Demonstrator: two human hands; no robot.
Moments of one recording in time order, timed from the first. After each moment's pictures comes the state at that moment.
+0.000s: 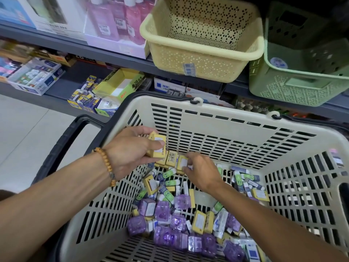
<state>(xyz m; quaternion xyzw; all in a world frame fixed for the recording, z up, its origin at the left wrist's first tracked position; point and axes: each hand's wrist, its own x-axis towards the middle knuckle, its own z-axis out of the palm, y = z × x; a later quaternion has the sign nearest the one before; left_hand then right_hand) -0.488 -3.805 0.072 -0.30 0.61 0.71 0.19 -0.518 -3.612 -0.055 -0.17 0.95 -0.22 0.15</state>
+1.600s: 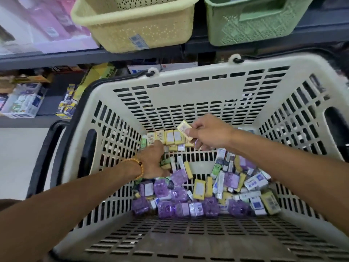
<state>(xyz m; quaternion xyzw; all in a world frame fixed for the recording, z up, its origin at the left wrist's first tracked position) -0.478 -3.750 -0.021 0.02 0.91 0.11 0.39 -0.525 -3.555 0.001 -0.01 0.81 -0.47 0.34</state>
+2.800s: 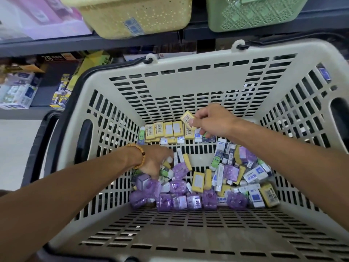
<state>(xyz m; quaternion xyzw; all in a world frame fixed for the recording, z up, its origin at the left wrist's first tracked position) -0.485 -3.745 -0.033 0.16 0.84 0.02 0.52 -0.530 -3.543 -0.003 0.00 0.84 -0.44 0.31</state>
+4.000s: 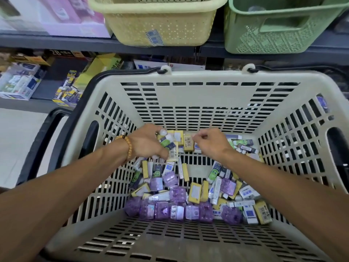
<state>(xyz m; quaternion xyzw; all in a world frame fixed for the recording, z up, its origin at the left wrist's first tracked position) -0.504 -3.761 0.020 -0.08 0.86 0.35 0.36 -0.518 -3.562 -0.035 0.03 0.86 -0.44 0.26</state>
